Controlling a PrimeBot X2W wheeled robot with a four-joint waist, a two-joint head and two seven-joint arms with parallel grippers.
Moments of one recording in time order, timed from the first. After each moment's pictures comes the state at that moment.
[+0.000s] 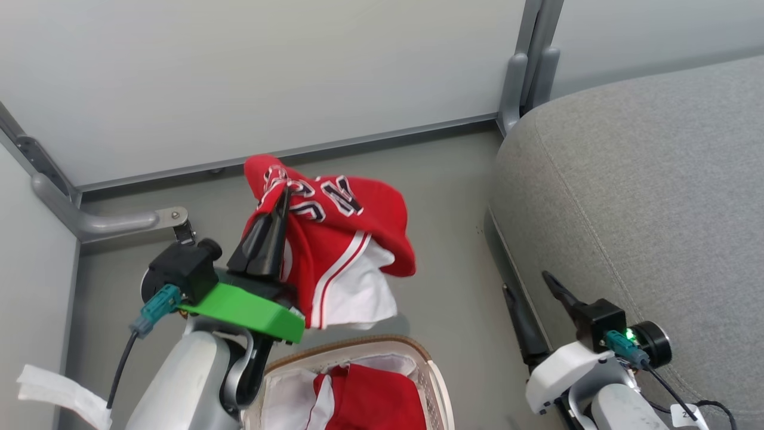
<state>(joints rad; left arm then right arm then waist) -0.33 0.19 -0.41 0.23 -0.53 -0.13 -0.26 -0.19 -0.05 0.19 0.42 0.11 0.13 -0.26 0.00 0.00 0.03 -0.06</state>
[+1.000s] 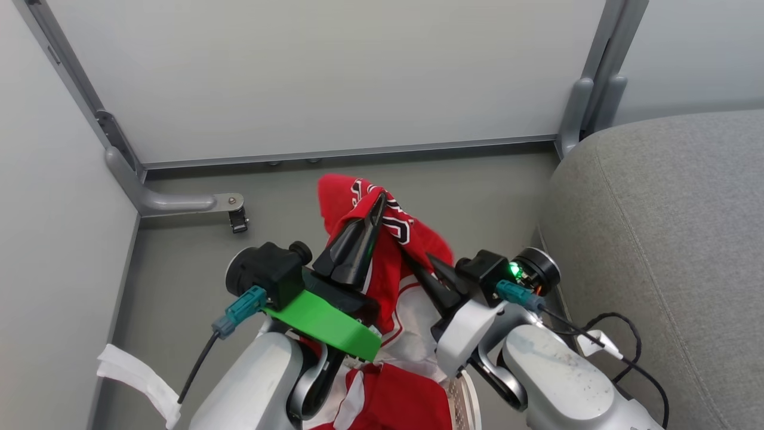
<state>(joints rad) -0.38 0.10 -0.60 0.19 -0.53 -0.13 -0.26 -0.51 -0.05 0.65 0.52 0.29 0.13 -0.26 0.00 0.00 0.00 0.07</state>
